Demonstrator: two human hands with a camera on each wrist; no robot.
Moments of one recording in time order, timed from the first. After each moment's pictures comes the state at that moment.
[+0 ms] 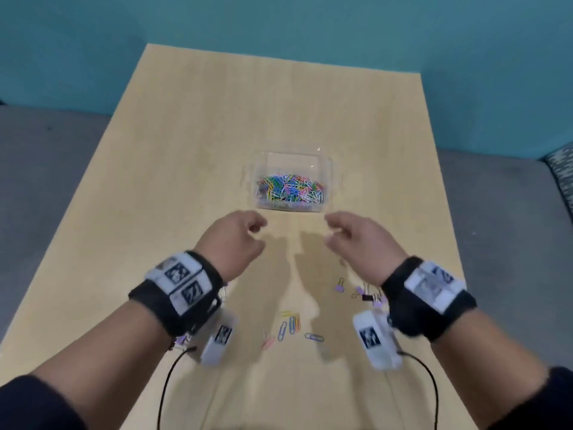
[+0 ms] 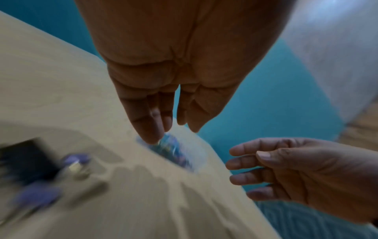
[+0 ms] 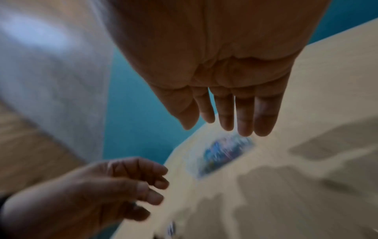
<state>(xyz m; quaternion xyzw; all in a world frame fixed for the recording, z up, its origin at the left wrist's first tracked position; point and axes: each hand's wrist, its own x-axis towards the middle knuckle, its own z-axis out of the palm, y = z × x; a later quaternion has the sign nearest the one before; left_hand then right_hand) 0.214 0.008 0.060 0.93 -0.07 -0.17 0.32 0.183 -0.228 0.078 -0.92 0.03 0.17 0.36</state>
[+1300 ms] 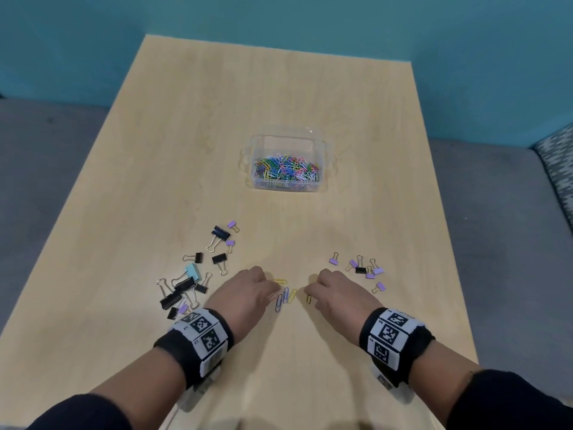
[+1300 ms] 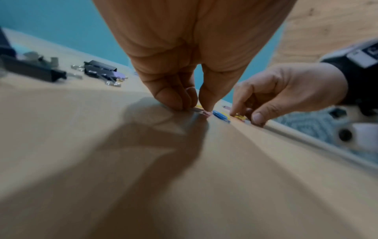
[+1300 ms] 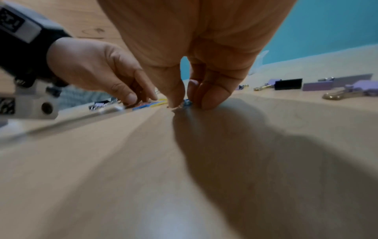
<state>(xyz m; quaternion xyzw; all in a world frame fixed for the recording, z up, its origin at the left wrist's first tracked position) 0.091 0.012 -0.007 0.93 -0.24 -0.20 0.19 0.064 -0.217 0.004 -0.95 -0.19 0.22 0.13</state>
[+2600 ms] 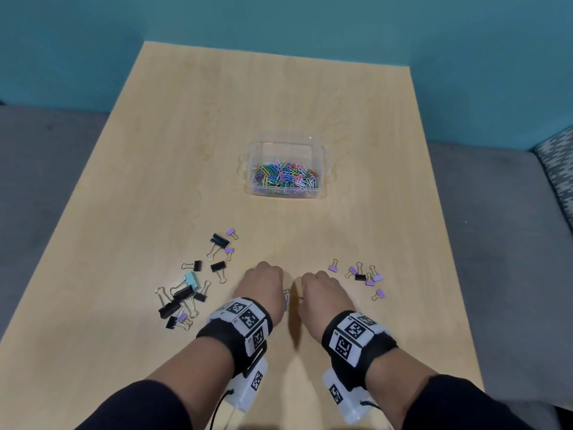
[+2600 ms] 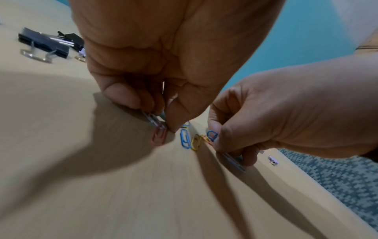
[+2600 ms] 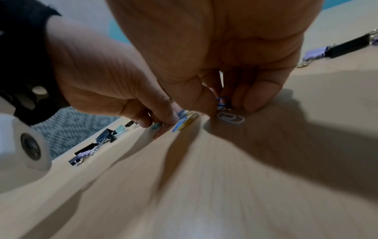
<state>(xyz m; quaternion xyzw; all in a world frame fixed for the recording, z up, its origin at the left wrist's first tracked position) 0.117 -0.042 0.009 0.94 -0.08 -0.30 0.12 0.081 -0.168 0.015 -0.95 0.04 0.27 0.17</state>
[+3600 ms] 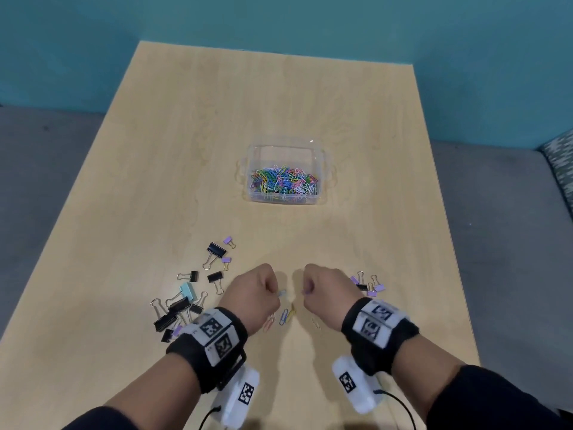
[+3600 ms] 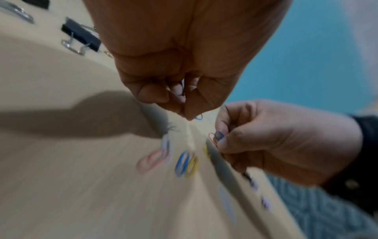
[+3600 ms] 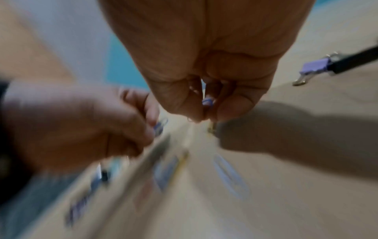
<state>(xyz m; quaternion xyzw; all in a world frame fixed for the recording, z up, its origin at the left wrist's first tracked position) 0.125 -0.022 0.012 0.90 0.02 -0.27 0.34 0.117 -0.196 0.021 -0.92 0.00 0.28 0.28</state>
